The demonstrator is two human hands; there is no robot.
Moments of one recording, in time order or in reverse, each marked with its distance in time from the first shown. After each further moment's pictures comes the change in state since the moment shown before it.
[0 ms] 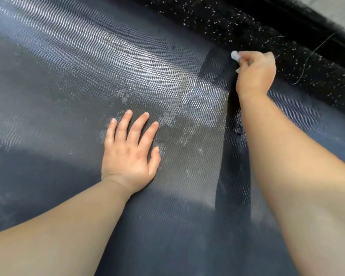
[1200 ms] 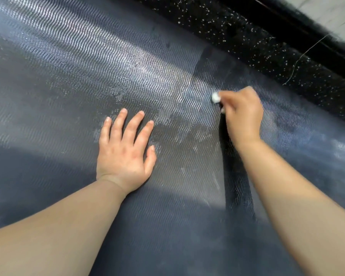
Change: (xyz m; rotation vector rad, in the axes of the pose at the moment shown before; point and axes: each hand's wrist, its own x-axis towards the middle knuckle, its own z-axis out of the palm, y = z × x) left_hand -0.001 -0.001 0.000 -0.017 0.027 0.009; right_hand -0.079 0.025 -0.031 -0.112 -0.179 -0.375
